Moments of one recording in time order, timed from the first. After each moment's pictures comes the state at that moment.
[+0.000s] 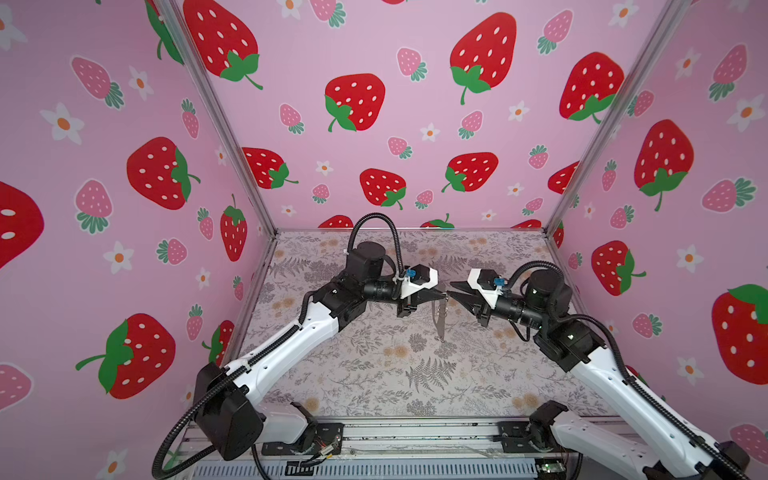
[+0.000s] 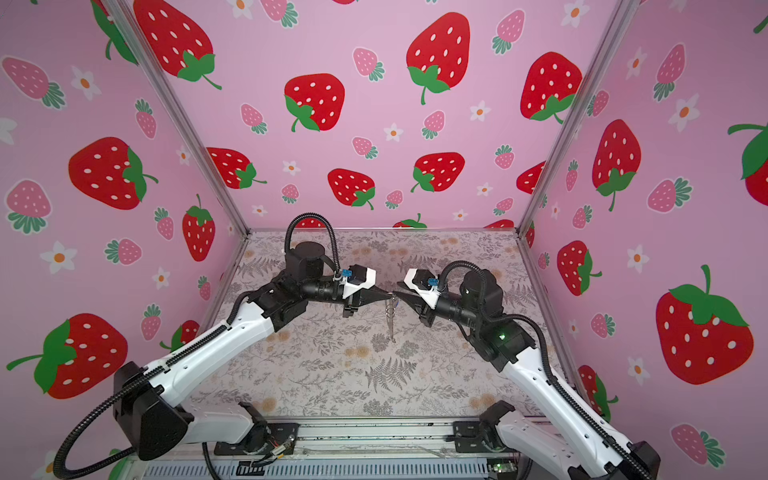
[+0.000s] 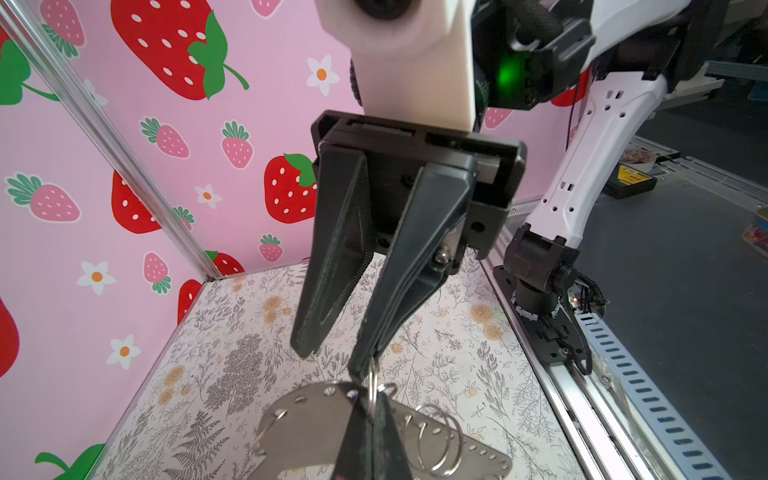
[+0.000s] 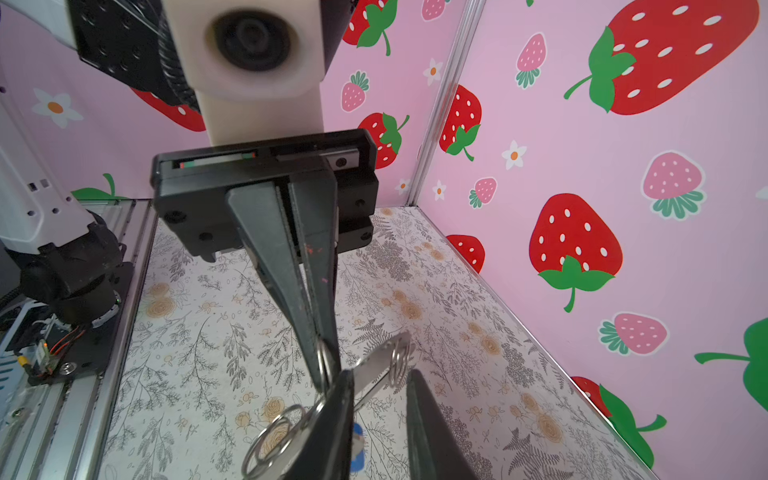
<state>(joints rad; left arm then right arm) -0.64 1.35 1.20 -0.17 0.88 0.53 0.65 0.91 0.89 -0.11 -0.56 -0.34</state>
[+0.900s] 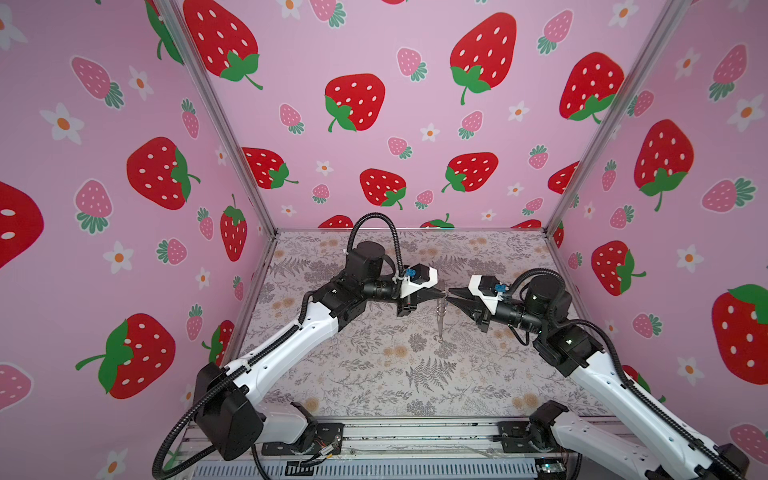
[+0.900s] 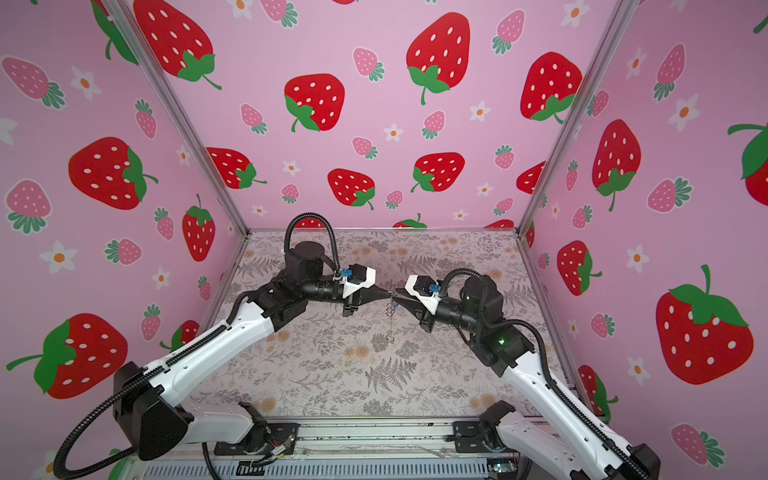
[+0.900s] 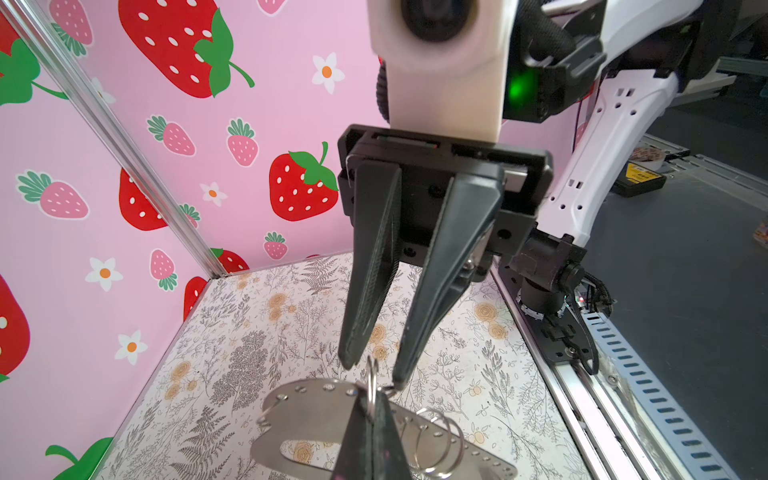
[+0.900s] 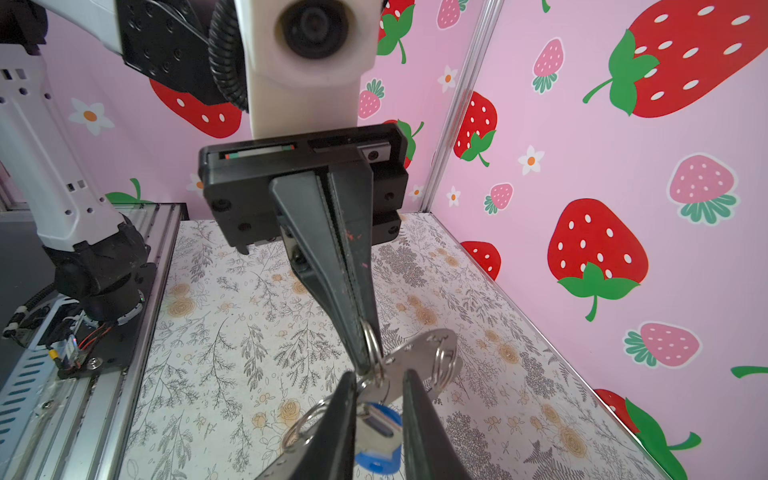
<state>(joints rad) -0.64 1.35 1.20 -0.17 0.86 0.53 0.65 0.90 0.84 -0.07 -0.60 -0.33</state>
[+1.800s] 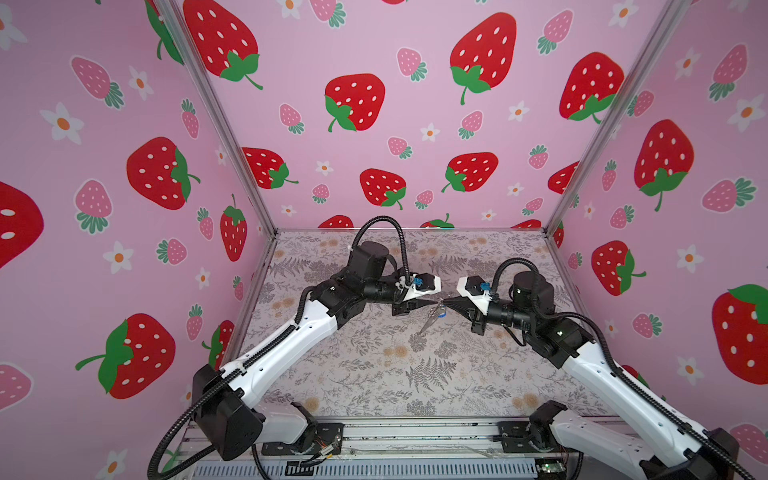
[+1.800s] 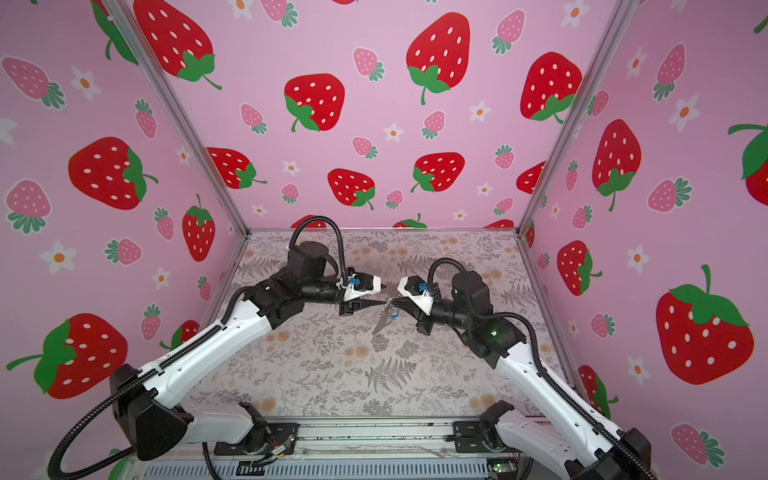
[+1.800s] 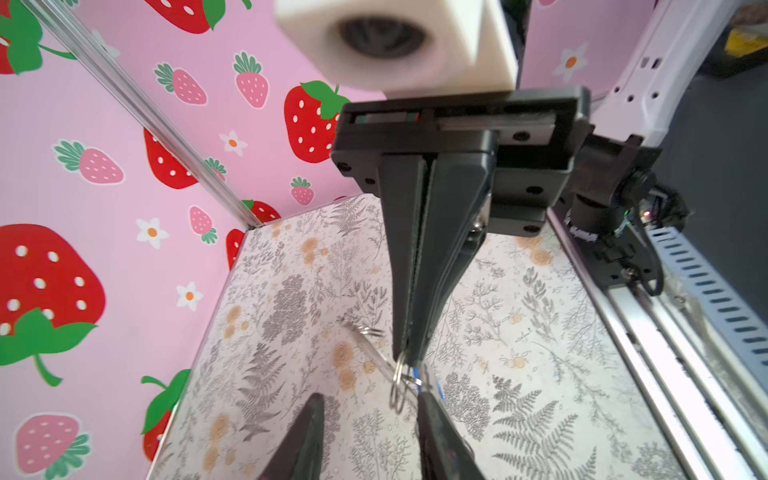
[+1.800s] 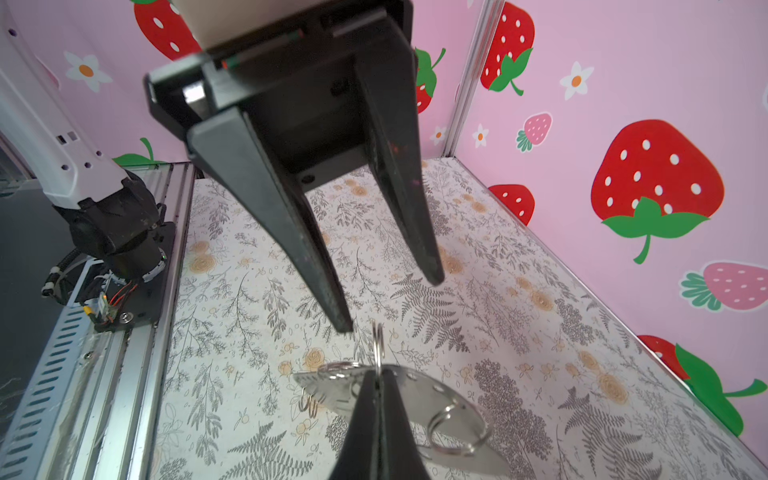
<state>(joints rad) -0.68 1.35 1.30 -0.44 0.62 0.81 0.65 0.98 0.87 -0.24 -0.61 -0.36</state>
